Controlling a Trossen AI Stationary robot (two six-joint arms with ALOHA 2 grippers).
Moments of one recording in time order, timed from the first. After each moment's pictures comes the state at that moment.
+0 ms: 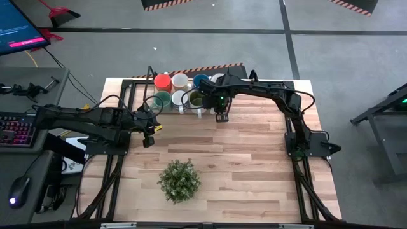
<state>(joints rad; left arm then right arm) -0.04 0.79 0.67 -0.74 -0.28 -0.18 -0.32 2.09 1.92 -1.25 0.00 -0.43</state>
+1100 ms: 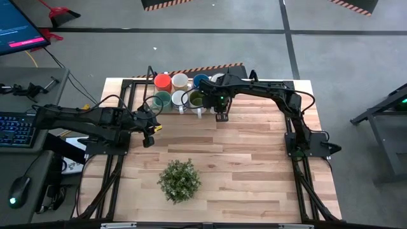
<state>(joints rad) -0.04 0.79 0.67 -0.74 -0.28 -0.18 -0.32 2.09 1.91 -1.24 0.03 -0.42</state>
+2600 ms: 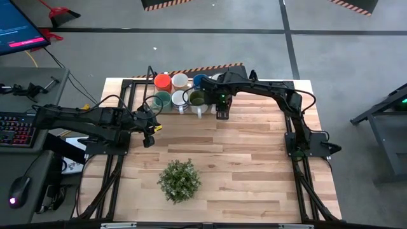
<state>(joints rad) -0.04 0.79 0.67 -0.74 -0.28 -0.21 -0.34 2.09 1.93 -1.30 0.06 -0.34</state>
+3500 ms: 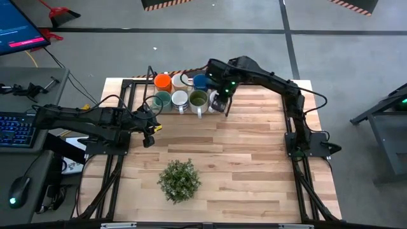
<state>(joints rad) -0.04 0.79 0.67 -0.74 -0.28 -0.21 -0.32 2.05 2.34 -1.55 -0.06 0.06</state>
